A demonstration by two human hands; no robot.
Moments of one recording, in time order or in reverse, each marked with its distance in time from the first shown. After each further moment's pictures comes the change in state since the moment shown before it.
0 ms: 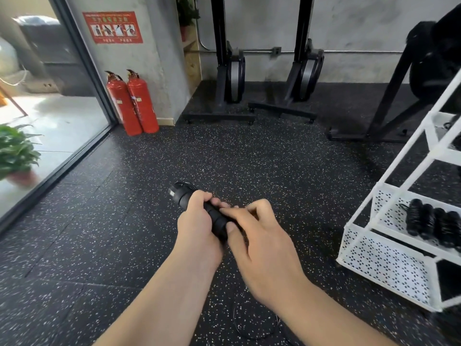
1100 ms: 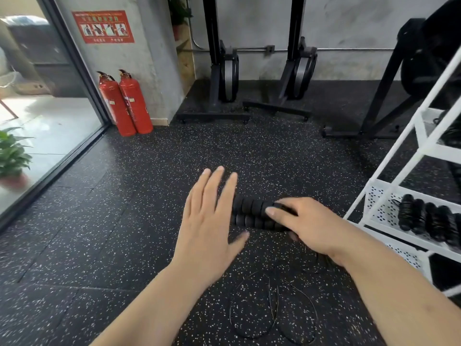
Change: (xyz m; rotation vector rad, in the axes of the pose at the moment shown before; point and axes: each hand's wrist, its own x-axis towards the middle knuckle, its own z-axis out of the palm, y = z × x) left_hand -0.011 -0.008 -0.031 1.964 -0.264 1.297; right_hand 0.034 0.076 -0.076 0.255 -0.330 0.362
